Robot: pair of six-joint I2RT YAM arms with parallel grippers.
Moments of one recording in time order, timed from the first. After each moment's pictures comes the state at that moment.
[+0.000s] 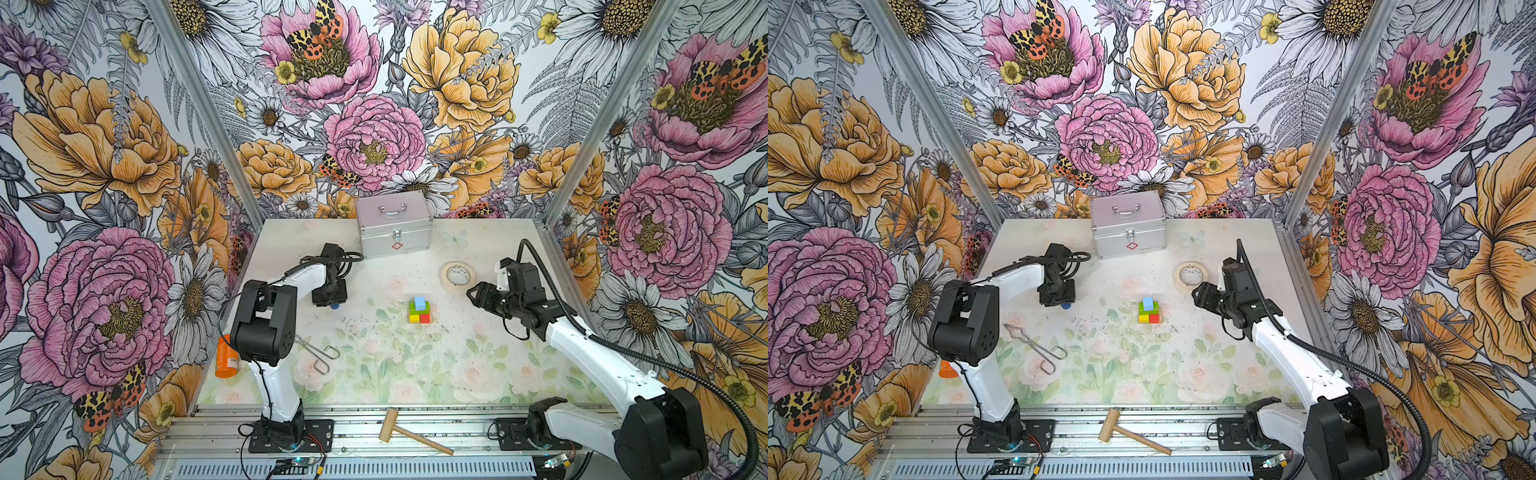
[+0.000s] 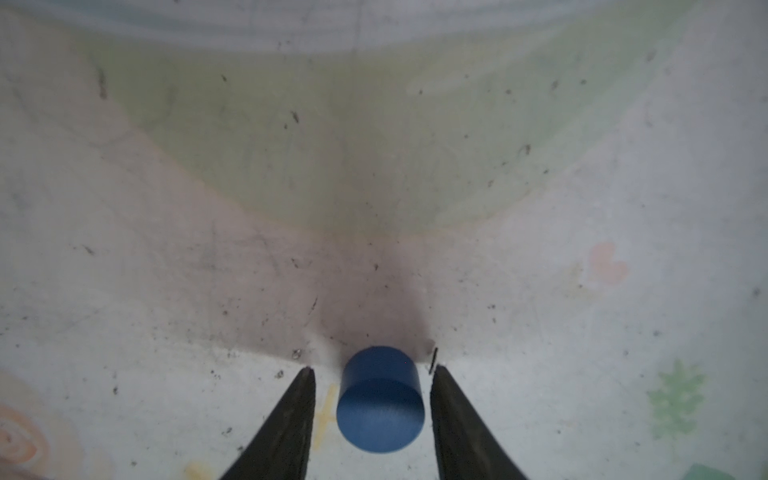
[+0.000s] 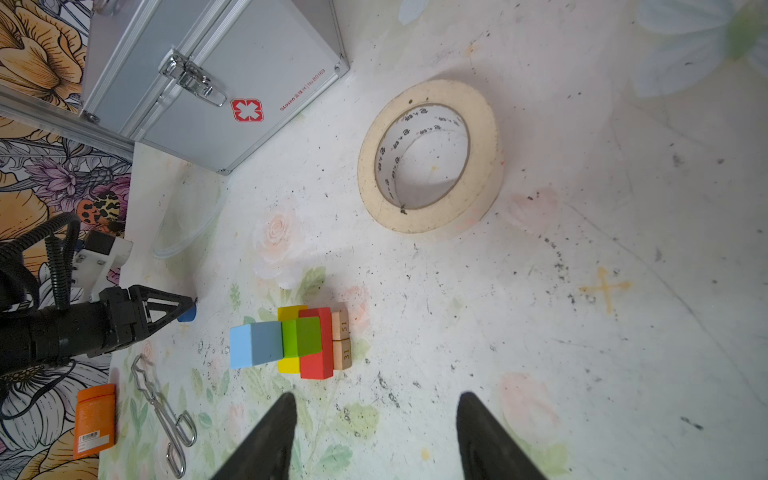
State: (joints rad) left arm -0.21 1.87 1.23 -0.72 -0.10 -0.37; right arm 0.24 1.16 0.79 -0.43 -0.24 0.59
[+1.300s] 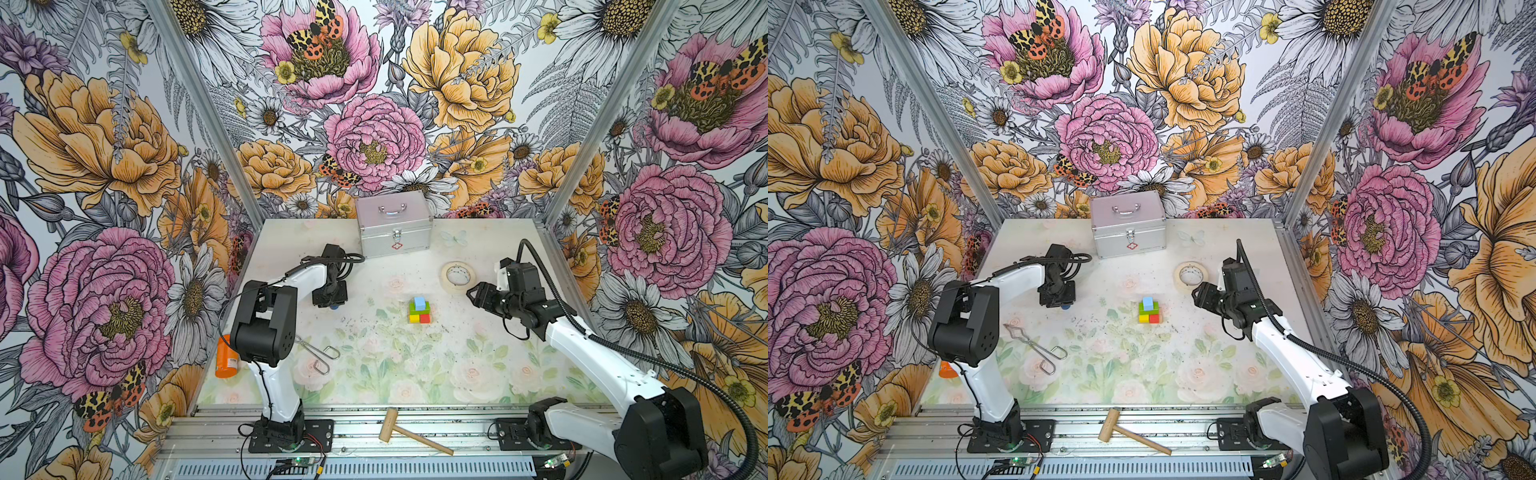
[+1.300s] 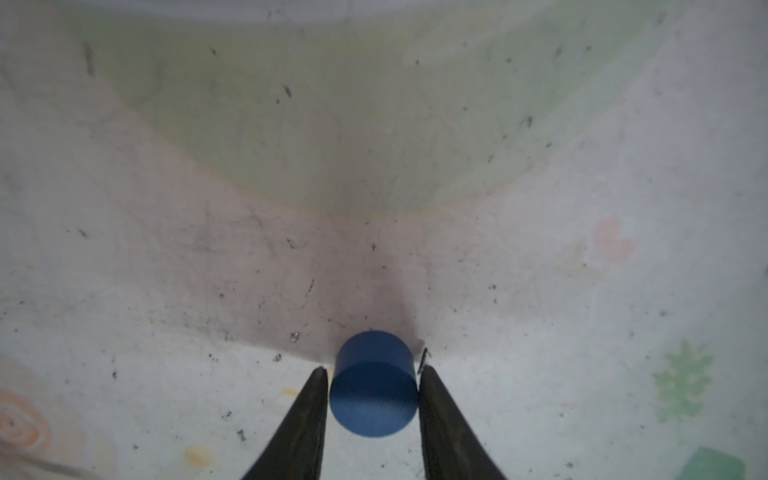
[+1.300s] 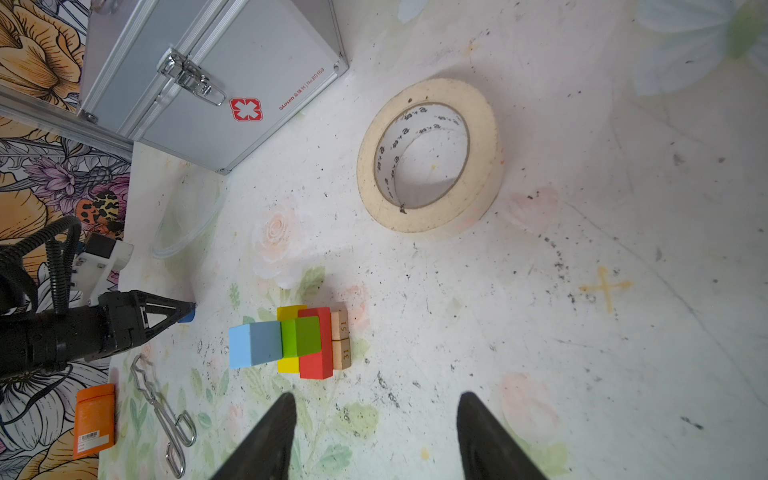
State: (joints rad) left arm -0.21 1.86 1.23 -0.74 -0.10 -0.37; right arm 0.24 1.16 0.79 -0.43 -0.24 0.59
